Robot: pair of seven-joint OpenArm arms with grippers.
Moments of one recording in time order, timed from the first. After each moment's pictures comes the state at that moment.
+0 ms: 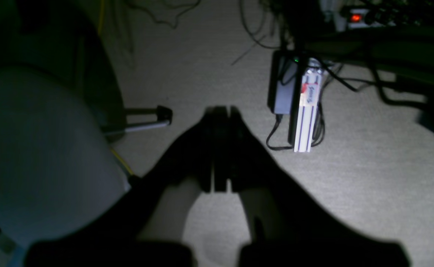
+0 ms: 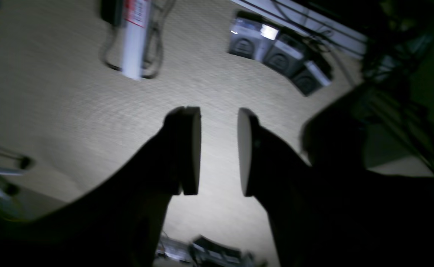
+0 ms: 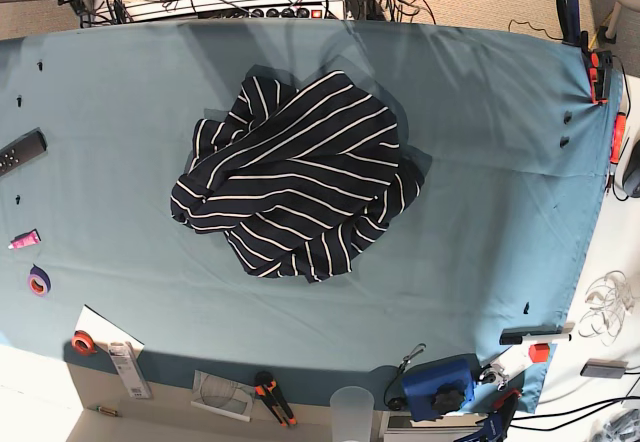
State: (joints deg) left arm 58.9 -9.6 -6.0 100.0 -4.3 -2.0 22.9; right arm -52.6 30.8 0.5 93.7 17.0 17.9 -34.4
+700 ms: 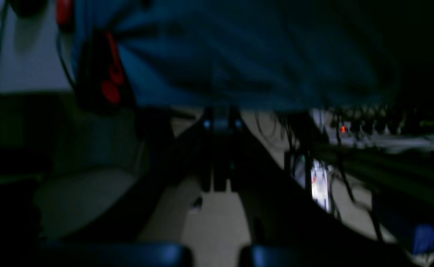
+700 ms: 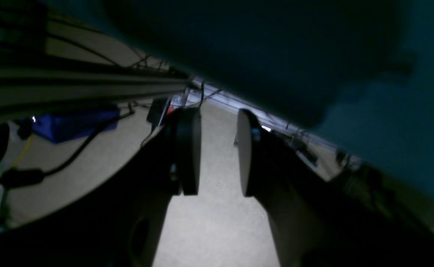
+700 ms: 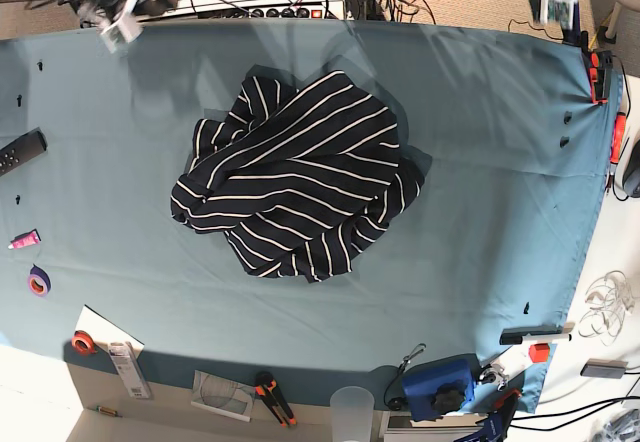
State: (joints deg) left arm 64.4 -9.6 -14.4 131.6 -4.3 -2.3 25.3; right arm -59.3 30.9 26.4 121.6 38.6 28.4 -43.9
